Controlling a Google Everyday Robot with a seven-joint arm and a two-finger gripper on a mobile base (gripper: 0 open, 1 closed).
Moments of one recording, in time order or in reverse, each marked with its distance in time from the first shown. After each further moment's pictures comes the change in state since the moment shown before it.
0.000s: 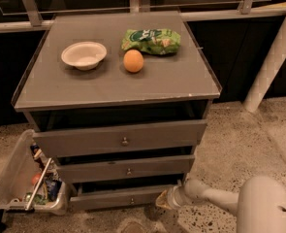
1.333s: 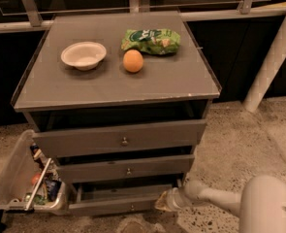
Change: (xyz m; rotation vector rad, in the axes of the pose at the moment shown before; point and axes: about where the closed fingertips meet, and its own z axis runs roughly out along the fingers) arm -0.006 0.015 -0.006 -0.027 -0.006 -0.011
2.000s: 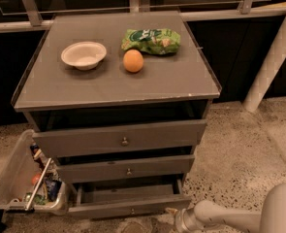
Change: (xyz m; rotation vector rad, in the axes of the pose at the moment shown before) arm 0.025 0.098 -0.034 -0.073 0.032 0.113
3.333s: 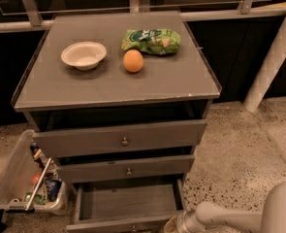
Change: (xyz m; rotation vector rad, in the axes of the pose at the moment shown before) arm 0.004 0.010 -0.006 -0.016 0.013 0.022
